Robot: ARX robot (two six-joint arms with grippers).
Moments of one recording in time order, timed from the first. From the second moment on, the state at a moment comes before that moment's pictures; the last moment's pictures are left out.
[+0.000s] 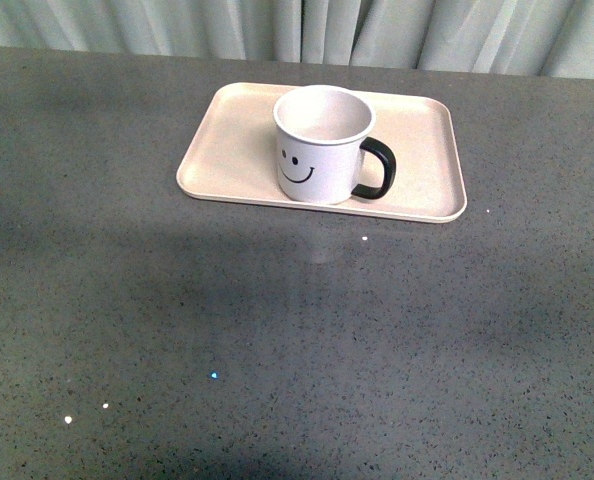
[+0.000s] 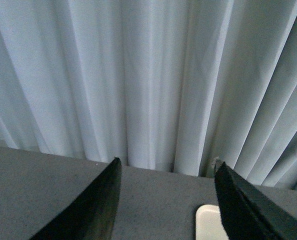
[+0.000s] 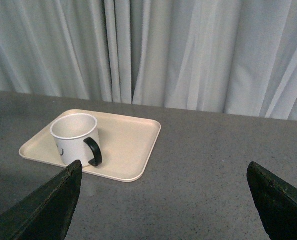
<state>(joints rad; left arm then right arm) -0.24 1.44 0.71 0.77 -0.23 -0.03 0.00 0.00 0.02 0.00 0.00 -0.01</state>
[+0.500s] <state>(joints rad) -0.10 1.10 0.24 0.86 -0.10 -0.01 0.00 0.00 0.02 0.00 0.00 -0.01</state>
